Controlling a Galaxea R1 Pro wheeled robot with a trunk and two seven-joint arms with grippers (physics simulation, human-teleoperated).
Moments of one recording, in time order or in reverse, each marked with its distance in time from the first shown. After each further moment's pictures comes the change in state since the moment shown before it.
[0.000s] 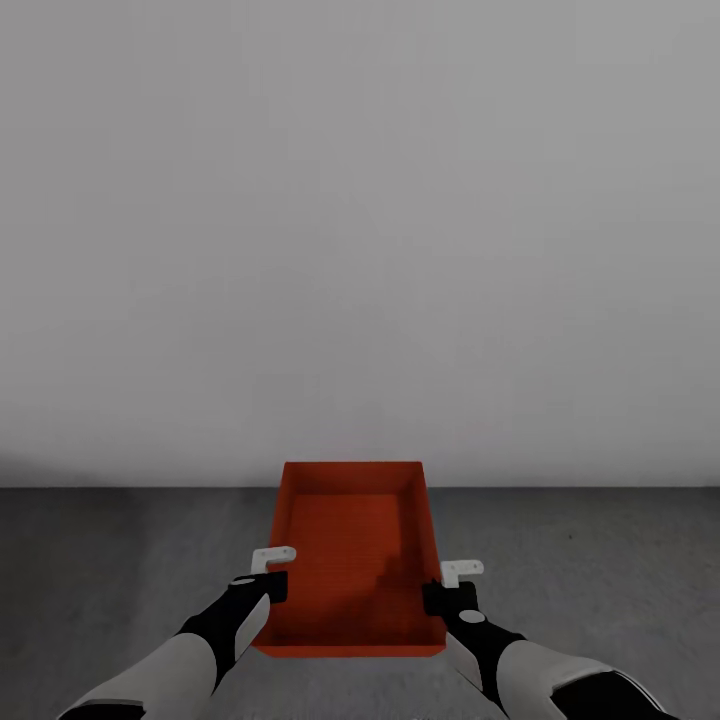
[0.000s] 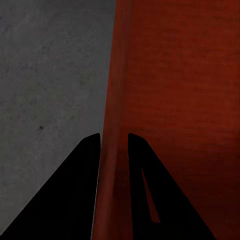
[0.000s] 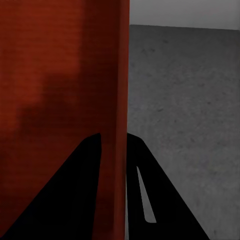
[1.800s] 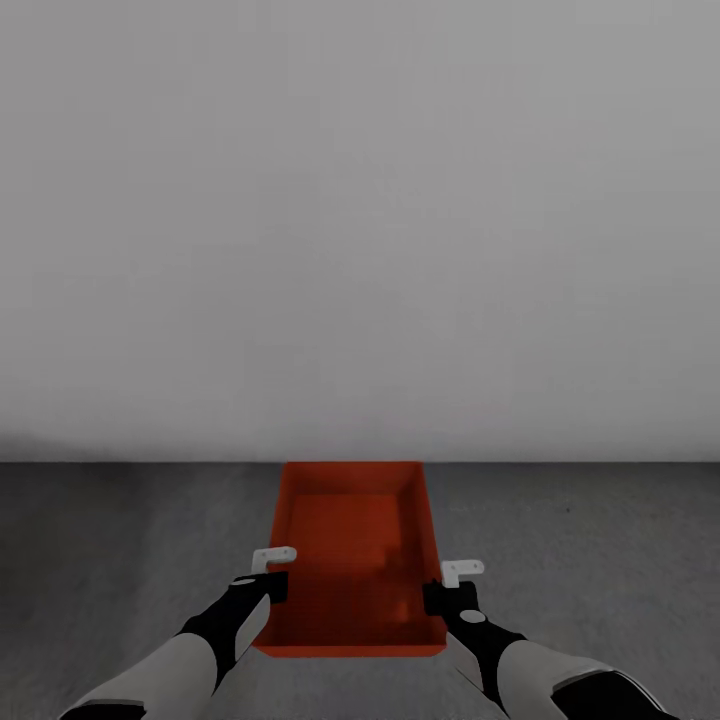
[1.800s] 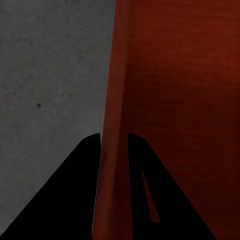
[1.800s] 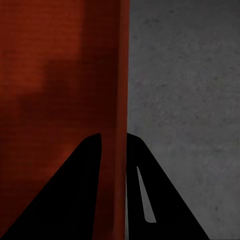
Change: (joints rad) left arm 0.000 -0.002 0.004 0.002 -0.002 -0.003 0.001; right arm 0.000 -0.002 -0.001 -0.001 0.002 0.000 0.002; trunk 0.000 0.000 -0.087
